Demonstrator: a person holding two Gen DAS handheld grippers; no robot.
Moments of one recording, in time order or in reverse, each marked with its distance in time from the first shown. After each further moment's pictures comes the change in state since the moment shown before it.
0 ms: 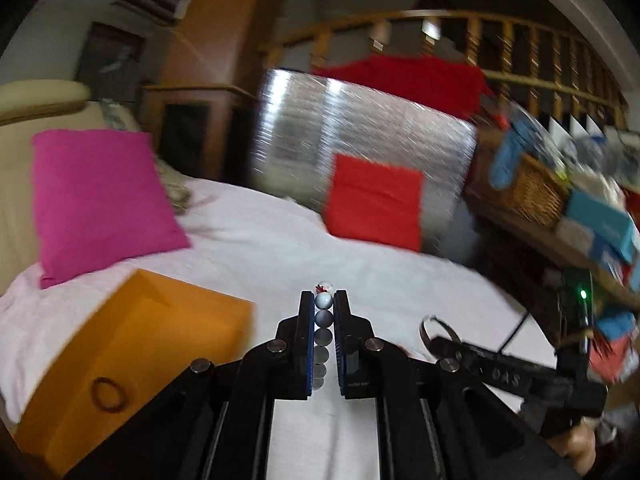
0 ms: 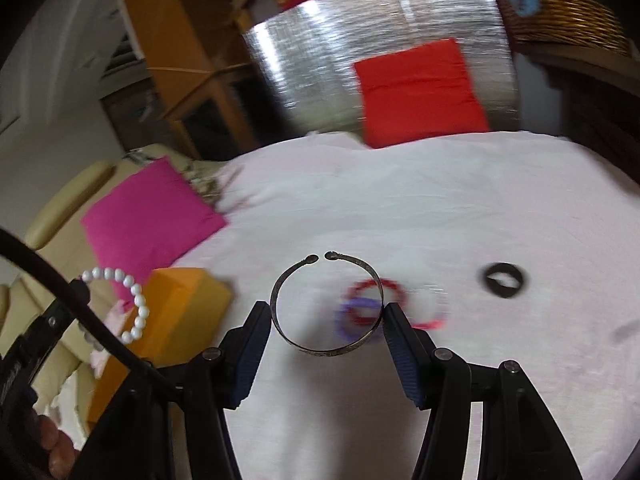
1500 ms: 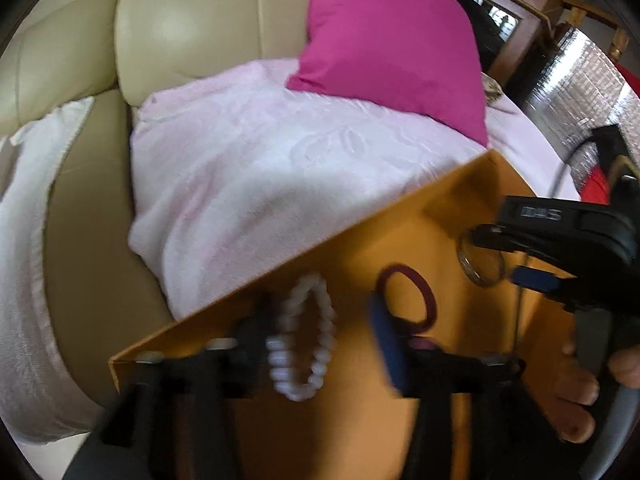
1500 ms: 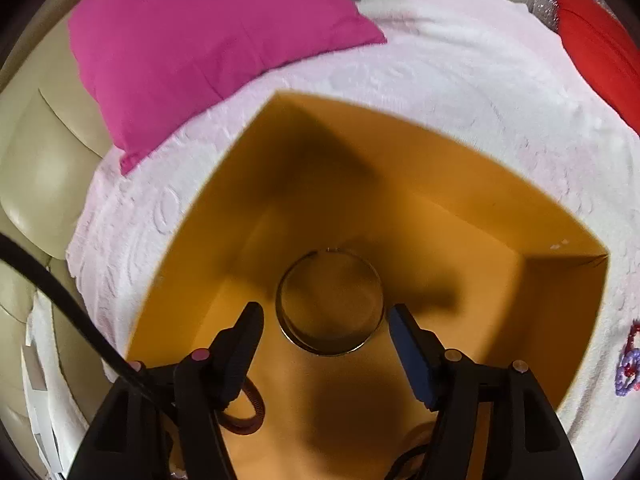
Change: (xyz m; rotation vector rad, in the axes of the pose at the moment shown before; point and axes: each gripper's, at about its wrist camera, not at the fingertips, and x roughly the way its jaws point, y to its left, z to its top) left arm -0.003 0.229 -0.079 -0.571 0.421 0.657; right arm 0.256 0.275 -0.041 -0.297 0.628 -0.046
